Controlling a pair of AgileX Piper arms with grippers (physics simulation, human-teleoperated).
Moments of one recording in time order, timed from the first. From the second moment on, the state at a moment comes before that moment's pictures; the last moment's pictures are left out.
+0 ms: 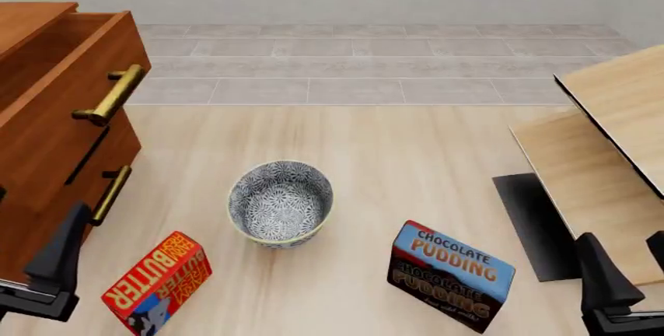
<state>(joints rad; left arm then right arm) -0.16 0.15 -0.13 -0.13 0.28 0.03 0.00 0.00 -0.01 0.01</state>
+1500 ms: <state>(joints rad) -0.32 0.98 -0.19 -1.05 0.91 0.02 0.00 -0.03 0.01 0.03</state>
